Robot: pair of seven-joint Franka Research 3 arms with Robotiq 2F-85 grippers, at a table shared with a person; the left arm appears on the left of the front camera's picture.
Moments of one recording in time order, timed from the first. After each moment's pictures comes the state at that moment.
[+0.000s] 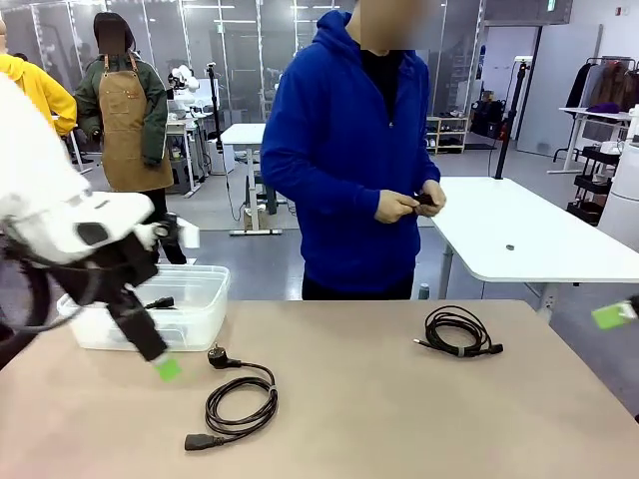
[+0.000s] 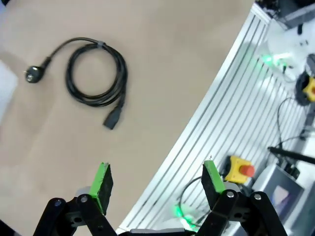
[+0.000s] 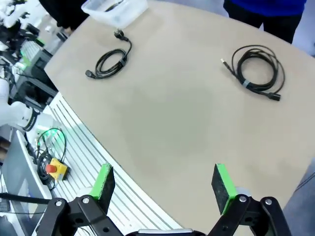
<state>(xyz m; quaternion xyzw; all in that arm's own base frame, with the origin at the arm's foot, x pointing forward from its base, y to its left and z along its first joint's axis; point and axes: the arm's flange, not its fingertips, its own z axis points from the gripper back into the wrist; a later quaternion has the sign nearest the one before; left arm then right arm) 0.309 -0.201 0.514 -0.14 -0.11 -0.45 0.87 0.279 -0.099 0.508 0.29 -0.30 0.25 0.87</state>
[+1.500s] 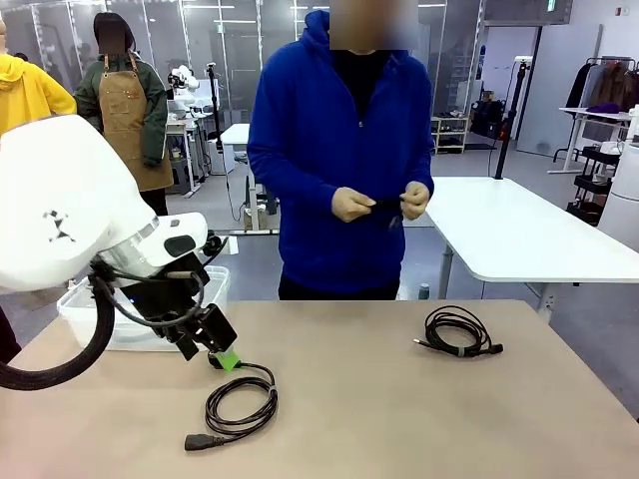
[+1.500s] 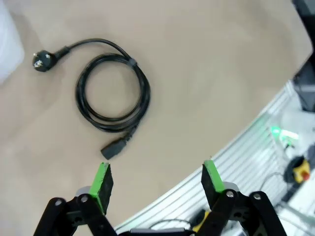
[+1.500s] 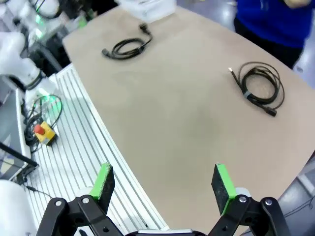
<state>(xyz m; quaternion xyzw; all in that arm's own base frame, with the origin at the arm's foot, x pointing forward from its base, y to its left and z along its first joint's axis) 0.356 -0.243 0.466 -0.14 -0.12 -0.27 0.95 0.242 -0.149 0.484 0.29 -0.35 0.38 0.81</state>
